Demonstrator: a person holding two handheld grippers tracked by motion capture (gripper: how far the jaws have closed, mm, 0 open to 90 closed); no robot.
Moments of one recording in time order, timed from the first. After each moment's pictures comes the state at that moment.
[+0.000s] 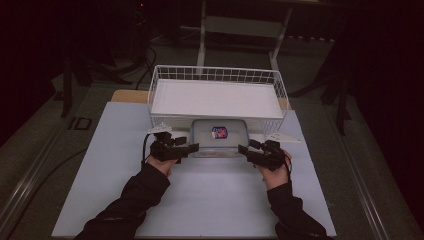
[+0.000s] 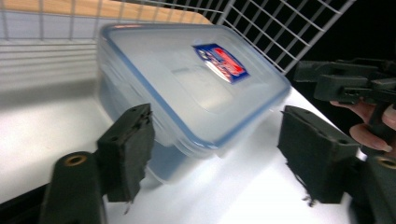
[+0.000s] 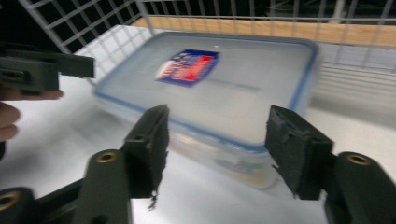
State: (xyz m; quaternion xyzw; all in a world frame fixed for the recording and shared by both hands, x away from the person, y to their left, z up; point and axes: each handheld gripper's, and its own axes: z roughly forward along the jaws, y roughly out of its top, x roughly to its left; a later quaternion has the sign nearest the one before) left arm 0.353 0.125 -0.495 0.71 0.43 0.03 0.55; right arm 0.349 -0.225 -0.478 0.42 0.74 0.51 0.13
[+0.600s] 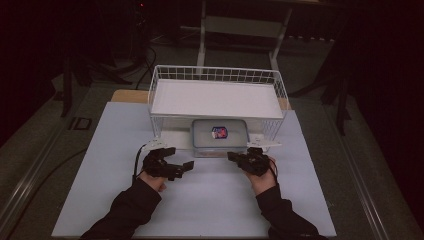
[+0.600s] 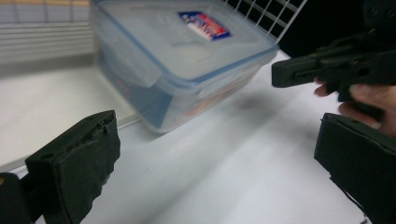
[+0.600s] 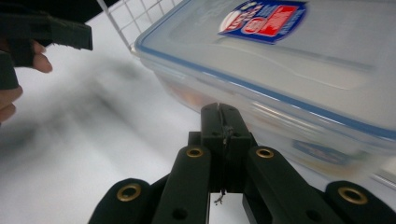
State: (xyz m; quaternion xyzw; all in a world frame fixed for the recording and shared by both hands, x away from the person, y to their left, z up) left arm 0.310 0.135 -0.502 0.73 0.42 0.07 0.54; right arm 0.345 -0.184 -0.496 0.38 0.79 0.47 0.09
